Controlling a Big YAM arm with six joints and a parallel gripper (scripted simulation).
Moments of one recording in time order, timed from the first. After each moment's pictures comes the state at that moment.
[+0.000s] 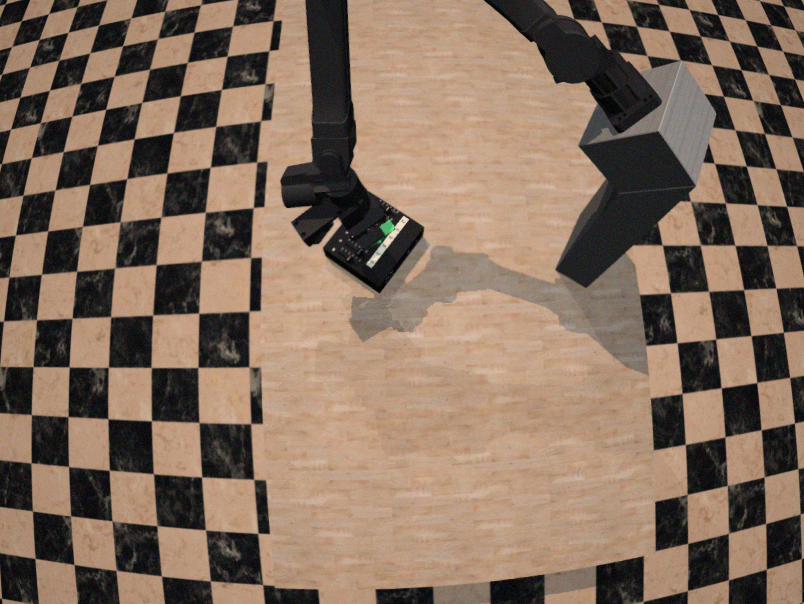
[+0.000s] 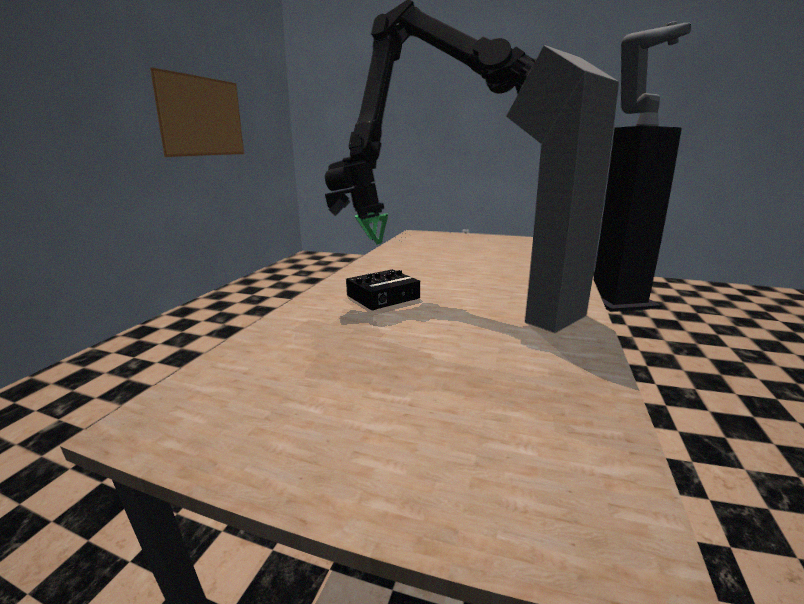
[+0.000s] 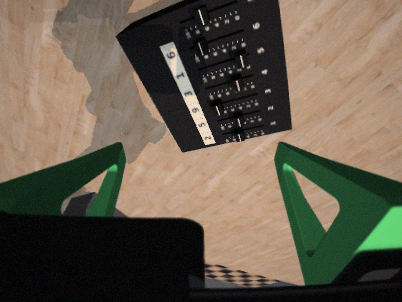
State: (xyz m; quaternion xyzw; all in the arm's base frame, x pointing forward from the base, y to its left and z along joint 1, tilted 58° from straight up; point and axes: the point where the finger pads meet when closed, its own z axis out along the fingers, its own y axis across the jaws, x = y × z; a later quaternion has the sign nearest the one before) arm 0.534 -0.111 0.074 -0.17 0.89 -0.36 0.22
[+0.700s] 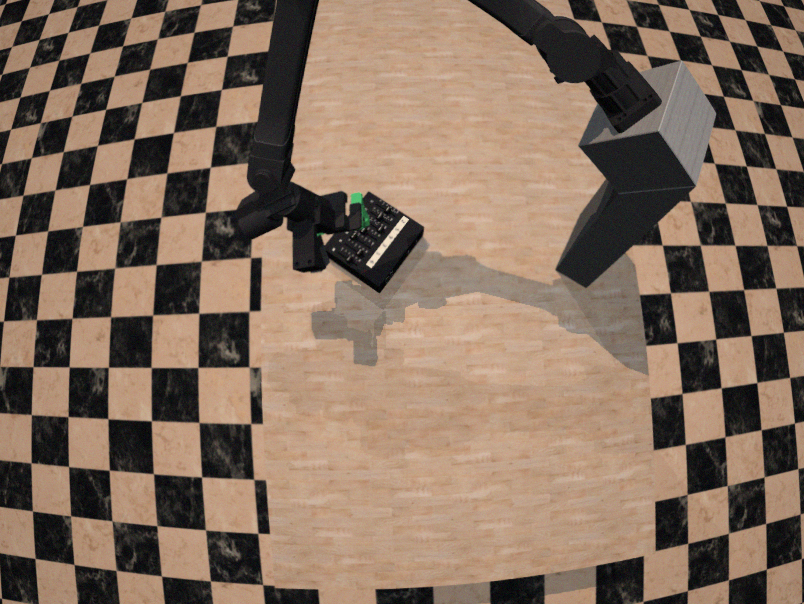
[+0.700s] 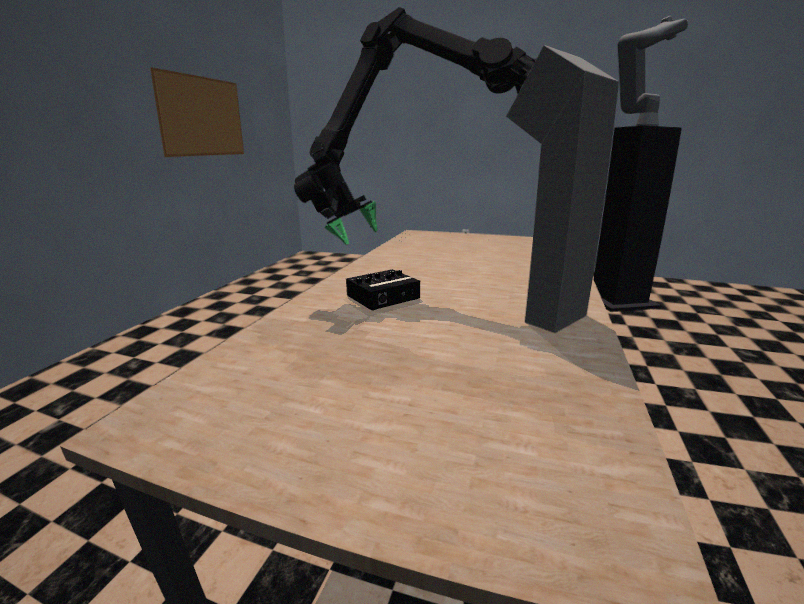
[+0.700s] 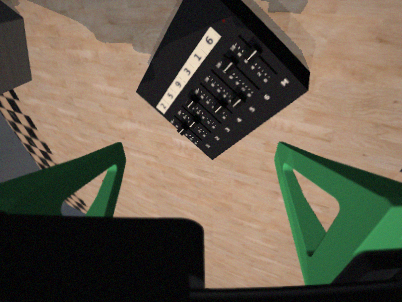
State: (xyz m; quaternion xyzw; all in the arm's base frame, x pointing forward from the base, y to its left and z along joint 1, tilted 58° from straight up) arm 0.558 -0.096 0.105 -0.55 0.75 -0.35 -0.07
